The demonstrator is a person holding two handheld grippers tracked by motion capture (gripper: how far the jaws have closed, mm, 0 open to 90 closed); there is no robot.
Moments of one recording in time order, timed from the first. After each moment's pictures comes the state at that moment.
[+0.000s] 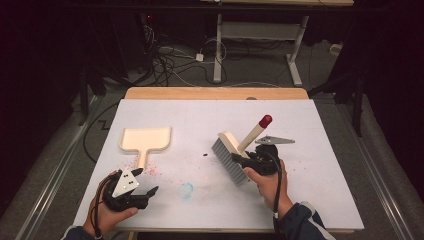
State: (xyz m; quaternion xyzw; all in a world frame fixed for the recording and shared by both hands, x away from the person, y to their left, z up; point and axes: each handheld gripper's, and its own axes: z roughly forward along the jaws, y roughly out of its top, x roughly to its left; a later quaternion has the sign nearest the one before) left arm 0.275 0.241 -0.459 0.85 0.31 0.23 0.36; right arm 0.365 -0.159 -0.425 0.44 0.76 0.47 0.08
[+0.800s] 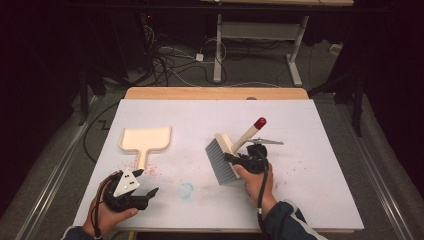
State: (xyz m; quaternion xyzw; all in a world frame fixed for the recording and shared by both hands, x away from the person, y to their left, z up) left arm 0.276 0.240 -0.462 0.85 0.31 0.22 0.35; right arm 0.384 -0.145 -0.461 0.52 0.71 0.46 0.04
